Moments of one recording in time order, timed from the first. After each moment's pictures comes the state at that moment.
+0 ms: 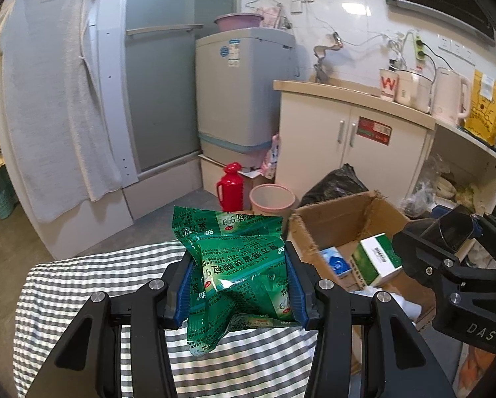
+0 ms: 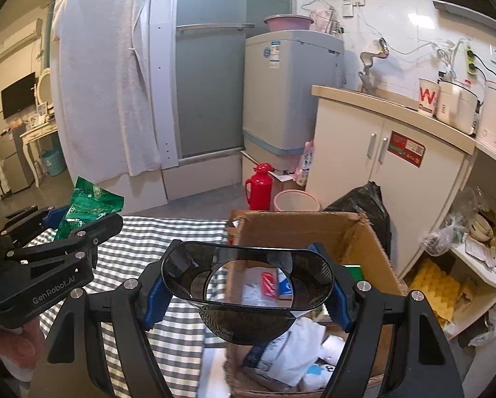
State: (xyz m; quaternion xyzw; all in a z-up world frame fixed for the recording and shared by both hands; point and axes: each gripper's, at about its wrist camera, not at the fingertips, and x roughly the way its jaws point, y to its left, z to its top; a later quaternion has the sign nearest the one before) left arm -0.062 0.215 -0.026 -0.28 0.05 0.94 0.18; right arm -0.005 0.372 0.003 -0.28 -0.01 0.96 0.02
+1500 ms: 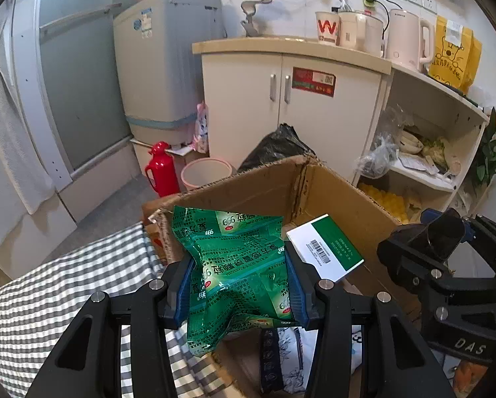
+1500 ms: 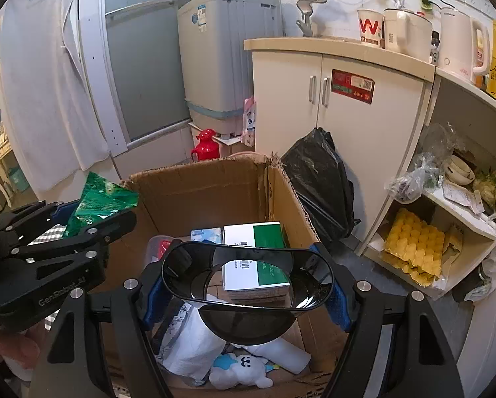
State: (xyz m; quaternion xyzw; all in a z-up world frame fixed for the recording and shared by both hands) left arm -0.101 0.370 -0.084 -0.34 0.11 0.89 0.28; right arm -0.019 0.505 -0.058 -0.34 0.06 0.93 0.10
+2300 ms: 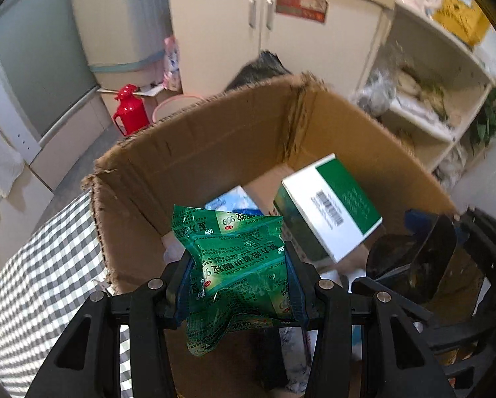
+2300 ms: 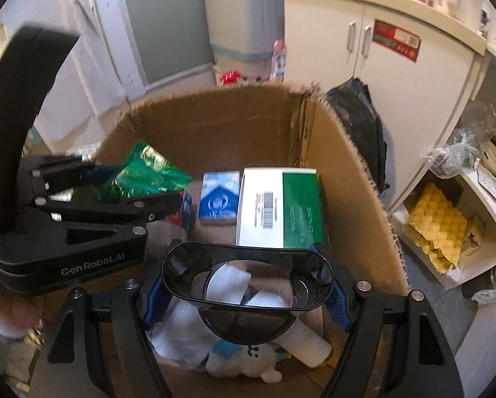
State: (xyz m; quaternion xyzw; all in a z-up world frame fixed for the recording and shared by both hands) left arm -0.143 0.412 -0.138 -0.47 0.18 0.81 0.31; right arm -0.056 0.499 -0.112 -0.47 0.04 0.88 0.03
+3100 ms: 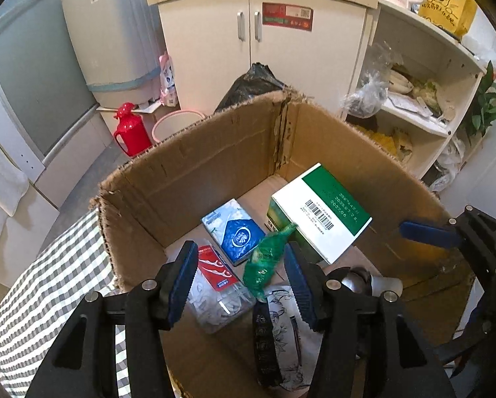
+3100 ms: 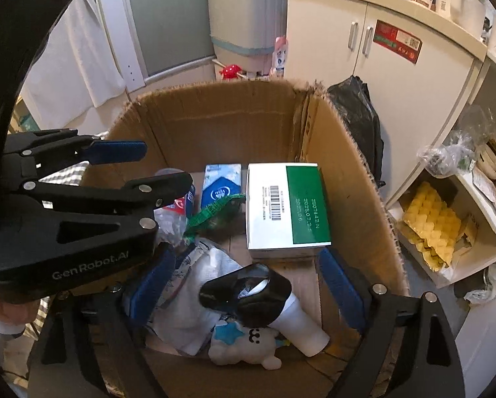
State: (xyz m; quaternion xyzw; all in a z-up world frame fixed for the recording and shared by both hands) left arm -0.131 0.412 -0.112 -0.43 0.18 0.83 0.31; right arm -0.043 0.490 -0.100 -0.46 0.03 0.89 0.04
